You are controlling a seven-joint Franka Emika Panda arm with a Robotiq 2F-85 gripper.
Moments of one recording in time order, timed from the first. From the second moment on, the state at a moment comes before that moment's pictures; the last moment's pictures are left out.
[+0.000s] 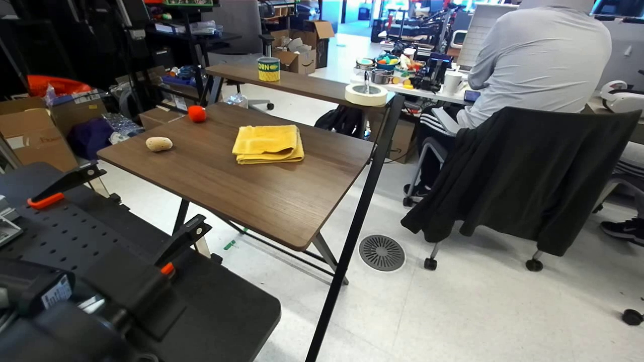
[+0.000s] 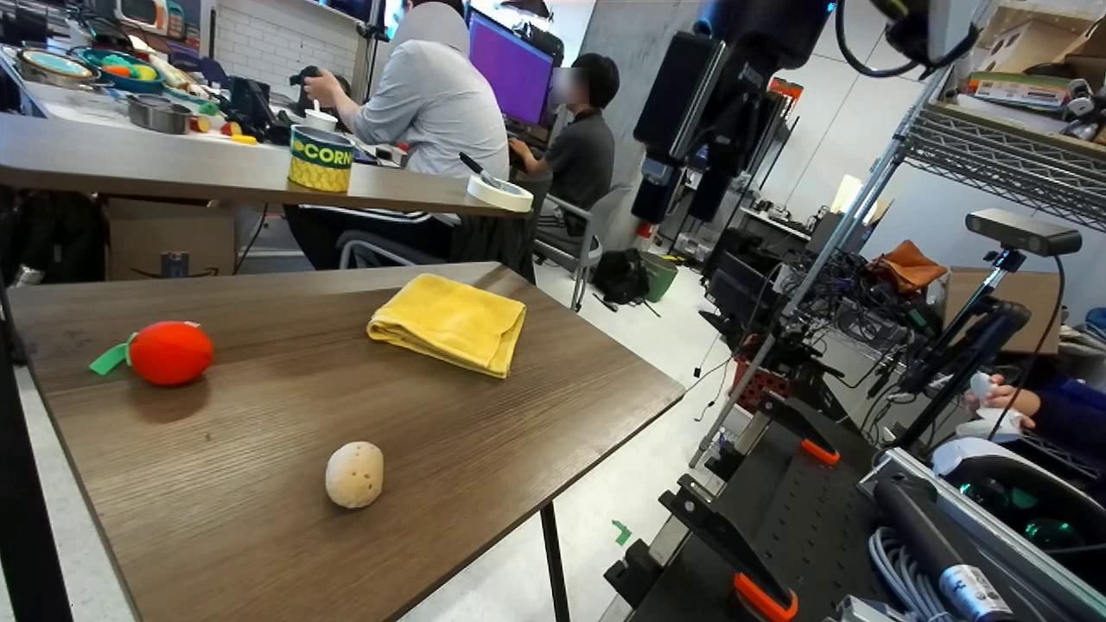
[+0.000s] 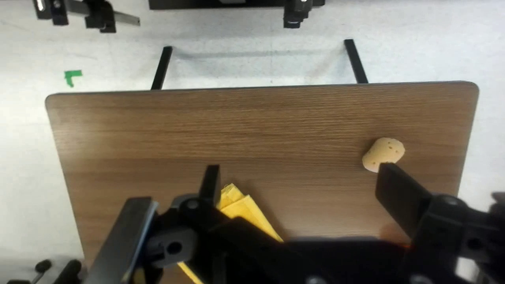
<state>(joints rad) 0.13 -0.02 0.16 -2.41 -0.11 2.36 0.32</state>
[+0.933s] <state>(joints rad) 0.14 0.11 0.12 -2.31 -0.31 2.62 0.52</state>
